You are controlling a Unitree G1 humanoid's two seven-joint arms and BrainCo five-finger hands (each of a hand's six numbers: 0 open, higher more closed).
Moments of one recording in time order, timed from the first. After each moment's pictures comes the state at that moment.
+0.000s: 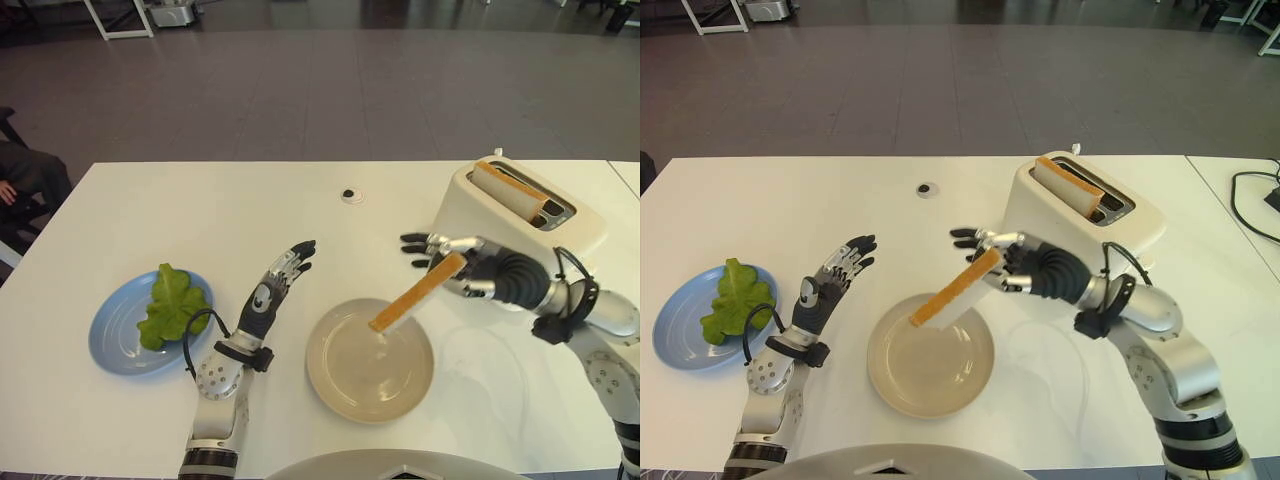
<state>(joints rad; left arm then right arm) 0.19 0.17 -0.03 -0.03 -0.21 -0.42 -0.43 0.03 -0.70 0.07 -0.48 0.63 0.29 0.70</state>
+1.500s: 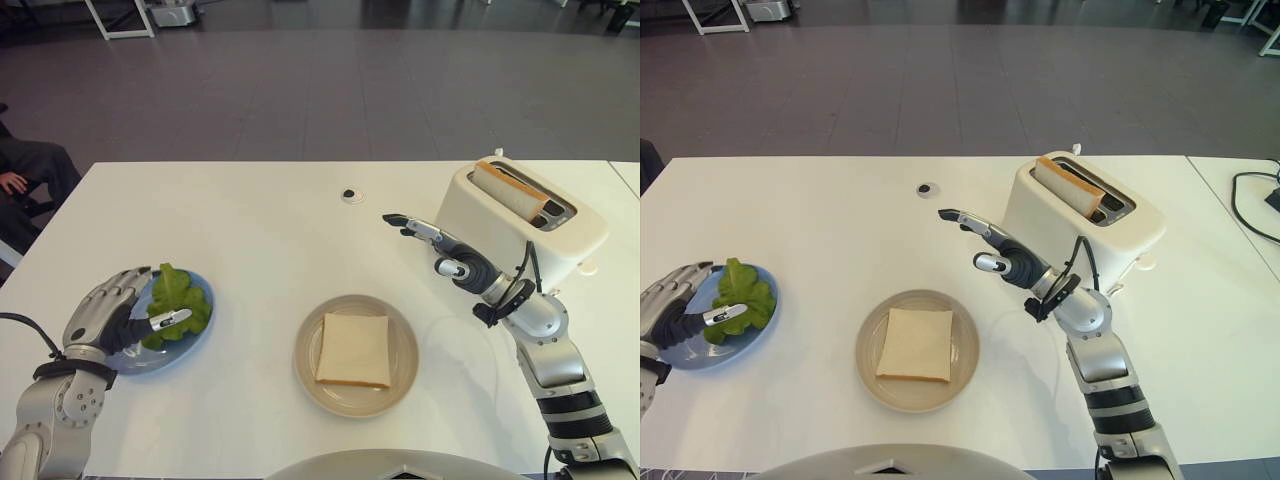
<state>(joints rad) 0.42 0.72 0.40 0.01 0.69 -0.21 -0.06 -0.11 -0.43 0.15 -0.13 0.02 -0.29 0.51</state>
